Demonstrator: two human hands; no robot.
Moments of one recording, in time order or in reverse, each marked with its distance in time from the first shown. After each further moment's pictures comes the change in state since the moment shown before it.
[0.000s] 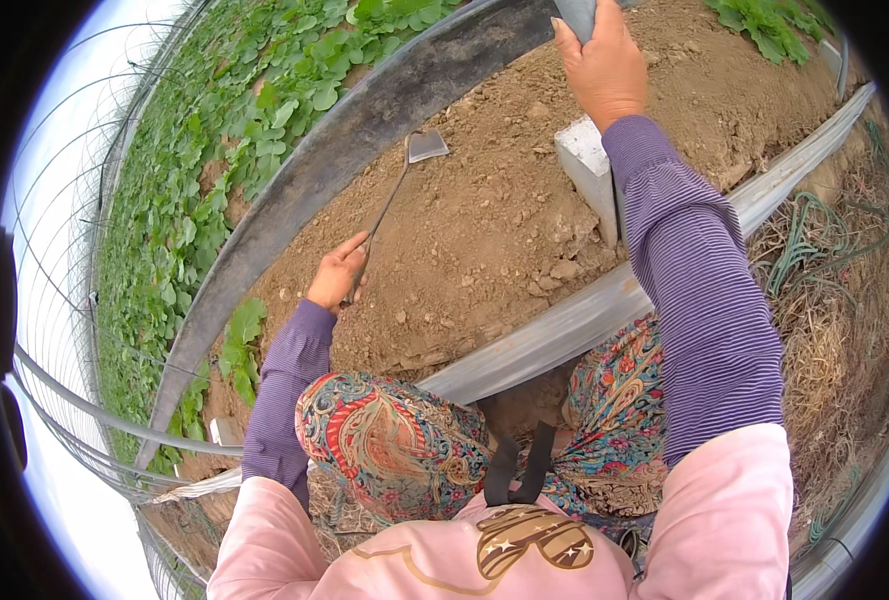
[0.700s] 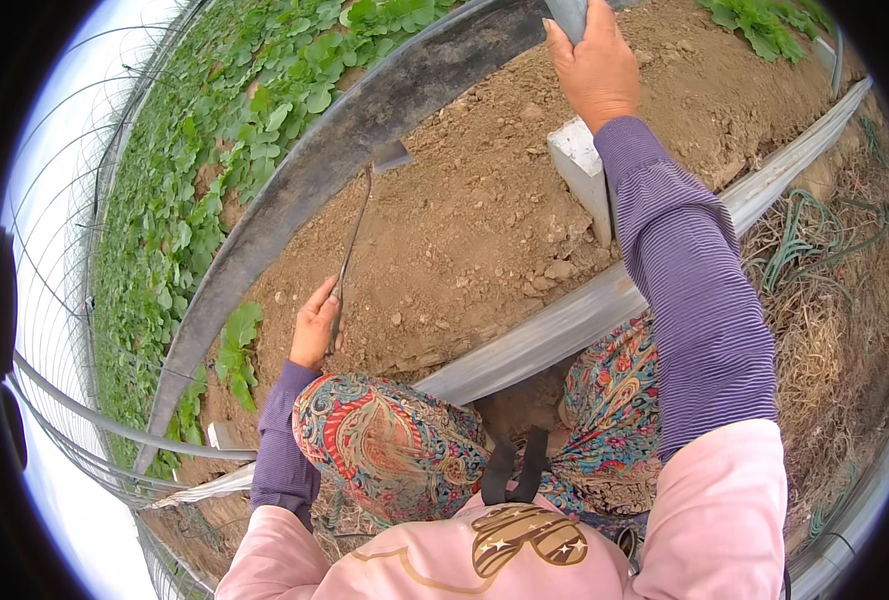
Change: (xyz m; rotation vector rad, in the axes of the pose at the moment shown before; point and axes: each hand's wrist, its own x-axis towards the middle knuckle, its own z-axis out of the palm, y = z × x) left_hand -0.054 -0.038 -0.016 -0.127 0.092 0.048; right_hand 0.003 0.001 0.005 -0.045 0.057 -0.049
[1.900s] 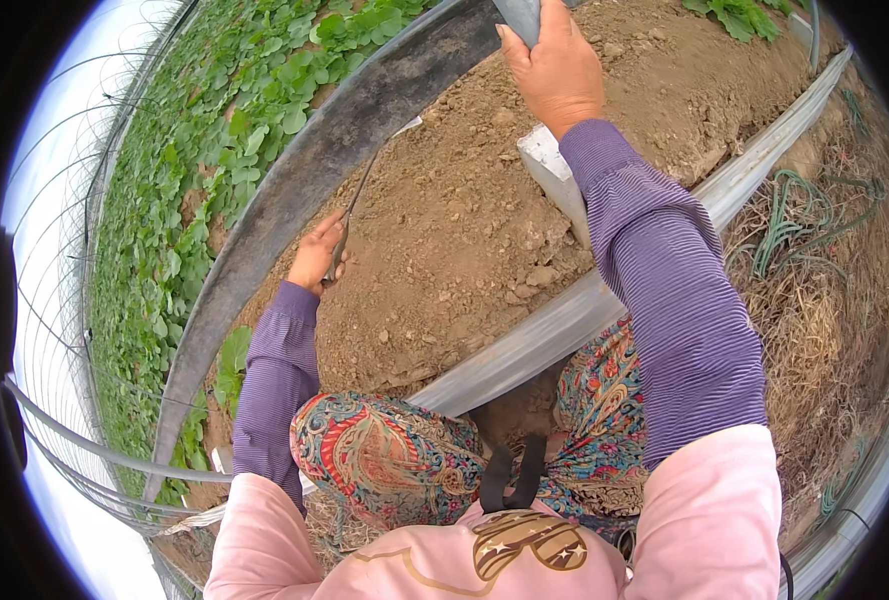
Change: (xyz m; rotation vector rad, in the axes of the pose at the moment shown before) left_hand 0.100 0.067 0.046 0.062 -0.141 -0.063; right_hand -0.002 0.000 -0.004 0.036 0.001 -0.024
